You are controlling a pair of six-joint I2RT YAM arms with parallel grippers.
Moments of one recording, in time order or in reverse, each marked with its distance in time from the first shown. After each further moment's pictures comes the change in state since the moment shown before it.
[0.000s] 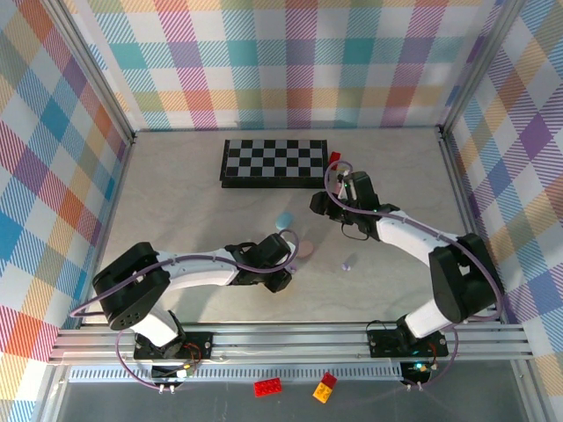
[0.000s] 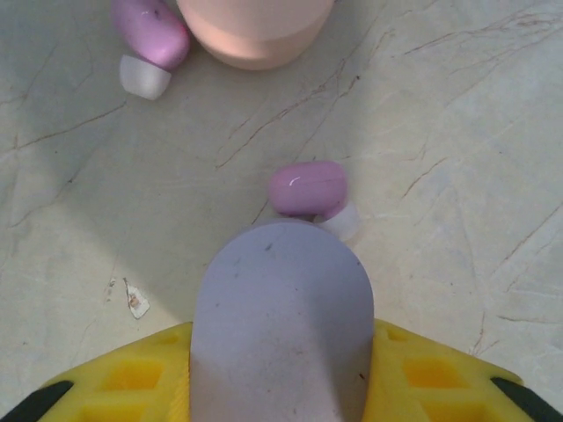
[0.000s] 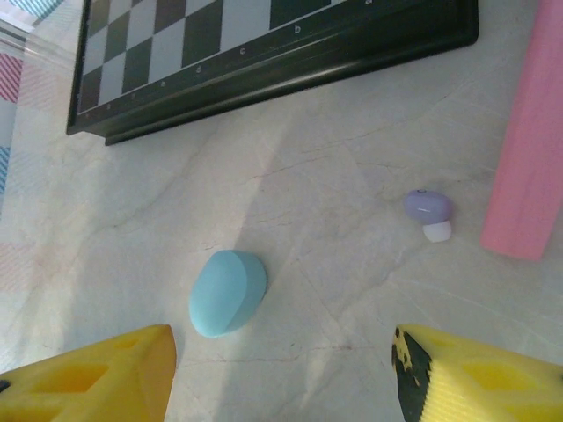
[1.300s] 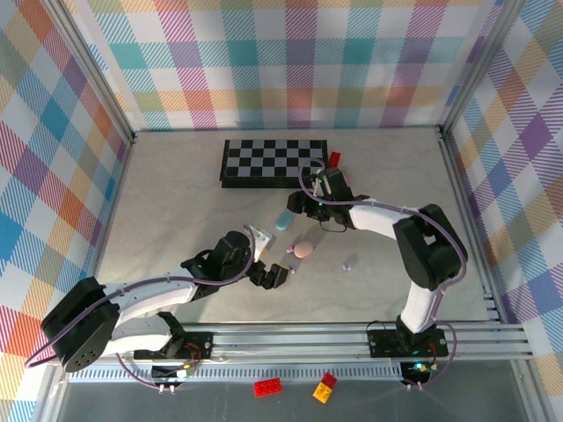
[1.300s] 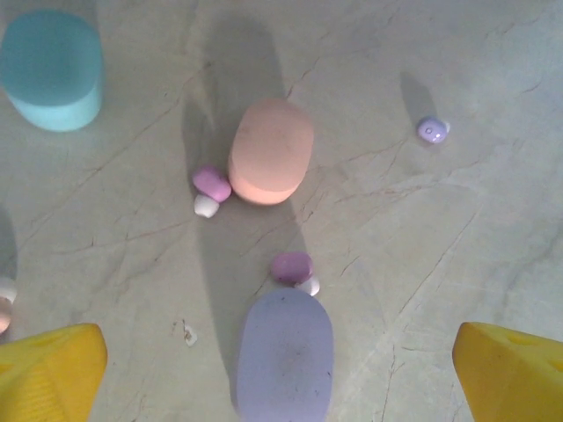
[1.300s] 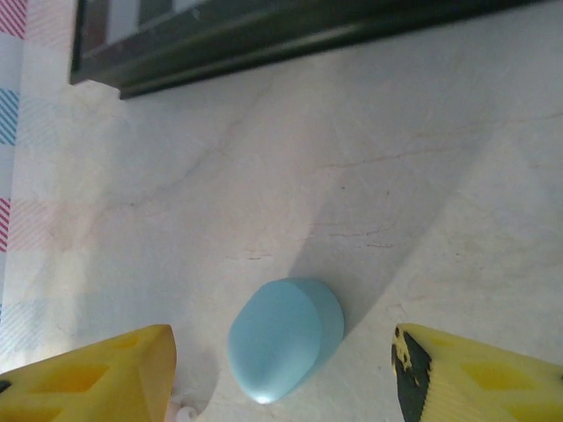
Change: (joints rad) left arm 0.146 -0.354 -0.280 0.333 0.160 -0.020; right arm 0.076 0.282 0.172 0.081 -0.082 0.021
